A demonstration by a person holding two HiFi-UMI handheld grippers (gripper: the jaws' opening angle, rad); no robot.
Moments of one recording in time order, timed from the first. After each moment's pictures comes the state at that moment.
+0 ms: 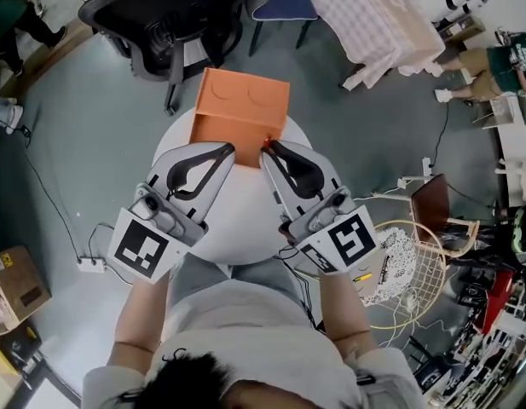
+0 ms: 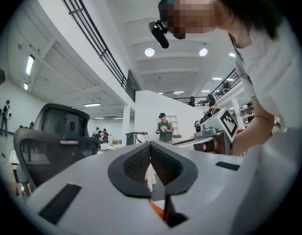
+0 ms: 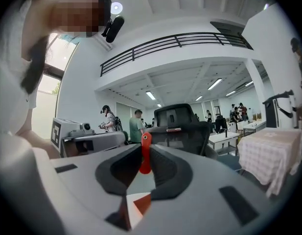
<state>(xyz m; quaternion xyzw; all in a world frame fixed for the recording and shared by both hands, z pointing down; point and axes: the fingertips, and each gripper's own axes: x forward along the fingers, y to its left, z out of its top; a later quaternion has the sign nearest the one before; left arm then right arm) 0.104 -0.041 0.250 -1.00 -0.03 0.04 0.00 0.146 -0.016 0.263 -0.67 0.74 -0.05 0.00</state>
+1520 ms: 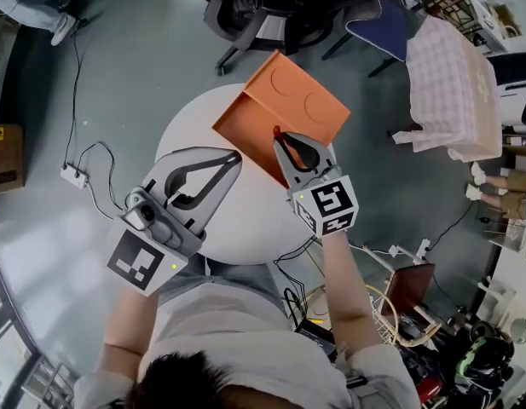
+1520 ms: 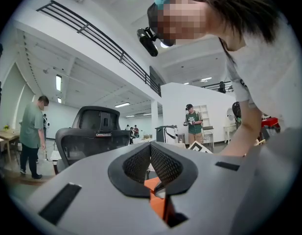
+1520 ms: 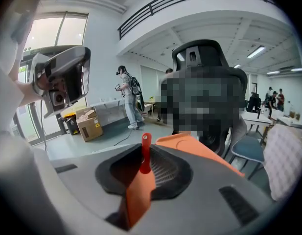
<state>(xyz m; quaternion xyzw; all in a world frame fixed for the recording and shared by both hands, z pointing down) 0.087 -0.064 0.287 -0.99 0.17 0.00 0.02 0.174 -0.090 0.456 -0.50 0.83 -0.15 -0.19</state>
